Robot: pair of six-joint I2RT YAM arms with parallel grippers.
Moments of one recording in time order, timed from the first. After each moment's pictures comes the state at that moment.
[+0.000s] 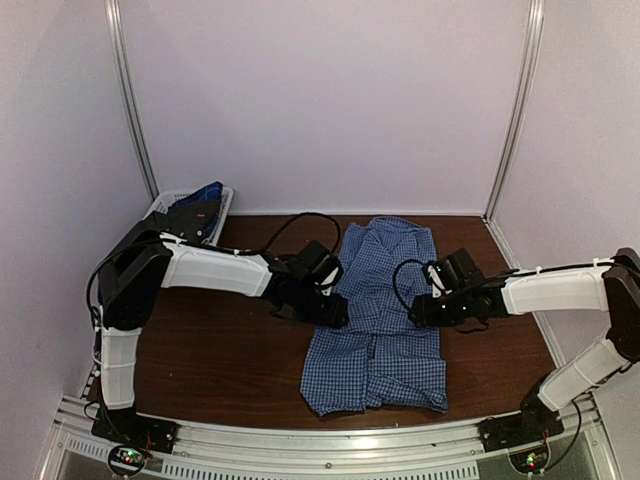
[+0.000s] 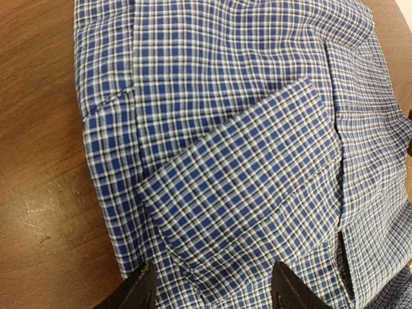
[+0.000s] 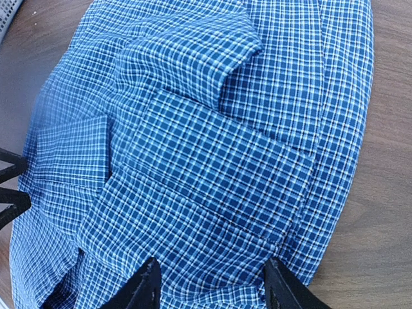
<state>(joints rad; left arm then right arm) -0.95 2.09 1.44 -0.34 0.06 -0.56 0.59 1.43 0.69 -0.20 0.03 0.51</state>
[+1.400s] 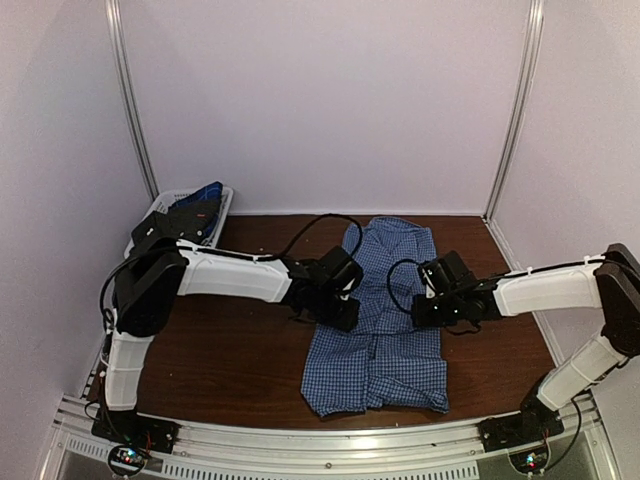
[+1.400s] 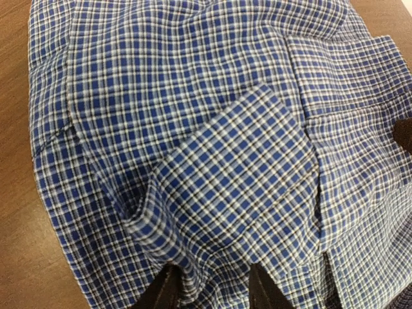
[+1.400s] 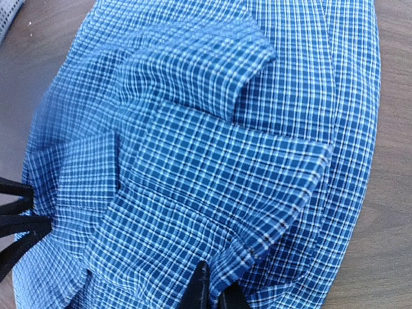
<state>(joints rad) -1.02 2.17 1.57 -0.39 -0.03 -0.53 0.64 1.48 0.70 -0.15 0.09 0.58</state>
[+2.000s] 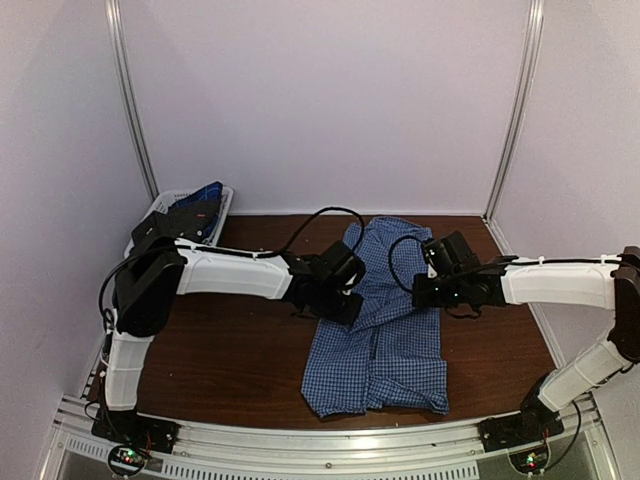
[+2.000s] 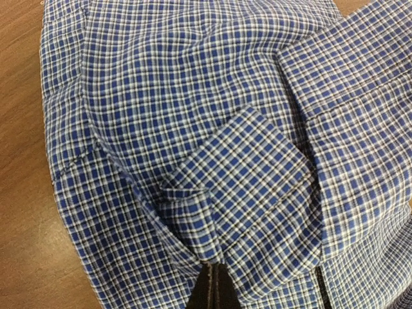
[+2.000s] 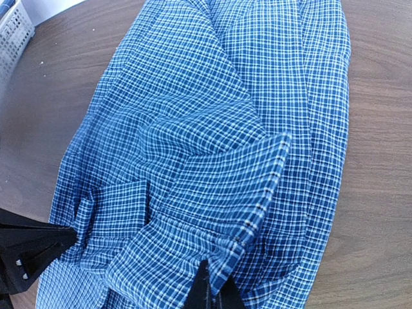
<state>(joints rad) -1.02 2.17 1.61 -0.39 -0.07 -0.49 0.64 1.43 0.82 -0.23 0.19 0.57</state>
